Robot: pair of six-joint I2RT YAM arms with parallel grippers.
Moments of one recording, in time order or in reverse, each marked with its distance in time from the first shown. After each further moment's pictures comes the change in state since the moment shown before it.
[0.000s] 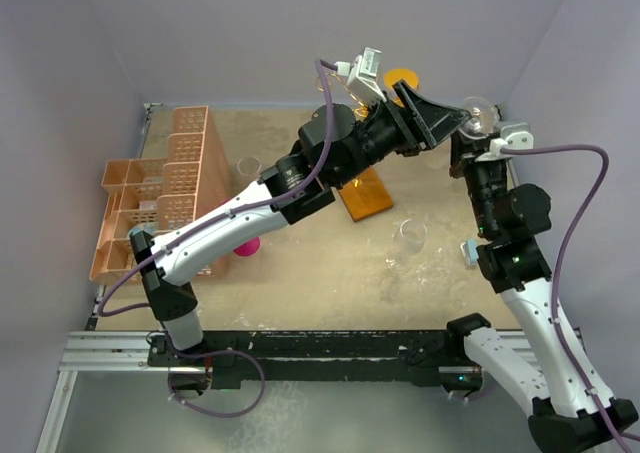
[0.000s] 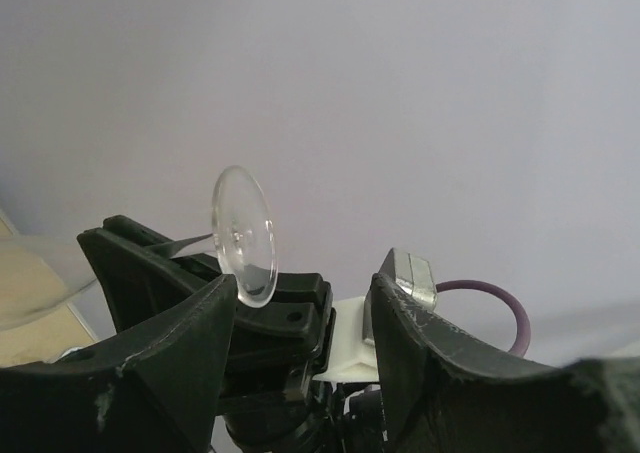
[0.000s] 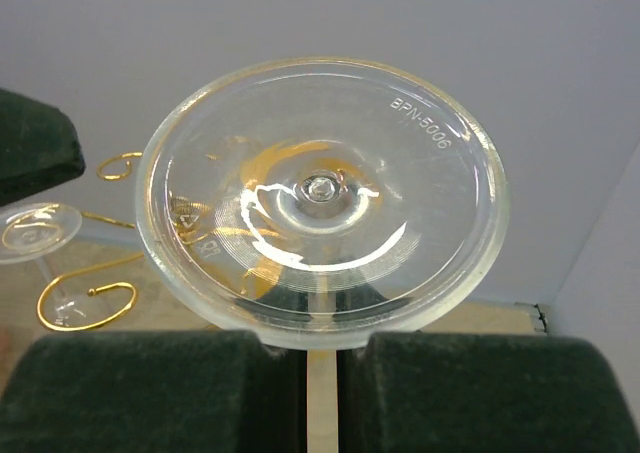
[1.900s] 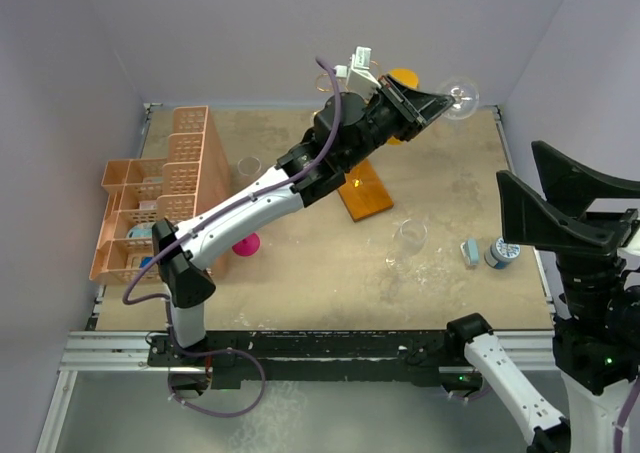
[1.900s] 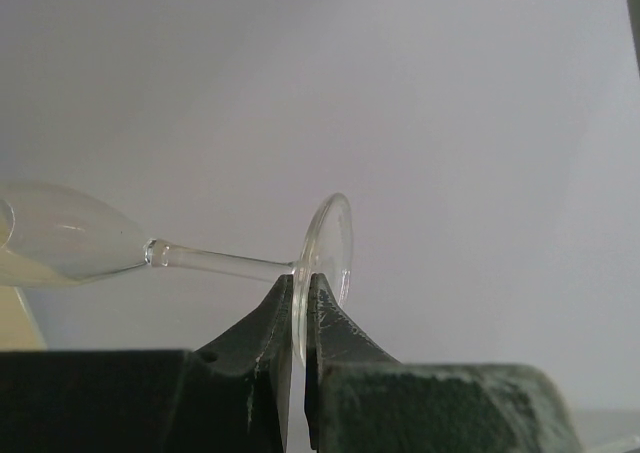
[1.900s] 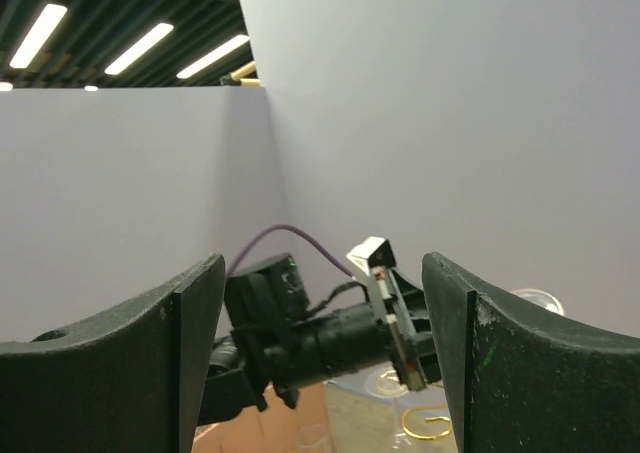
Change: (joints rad) left arm 0.093 0.104 0.027 0.044 -0.011 -0.267; right arm 0.016 -0.243 0.360 -0.179 -0.291 0.511
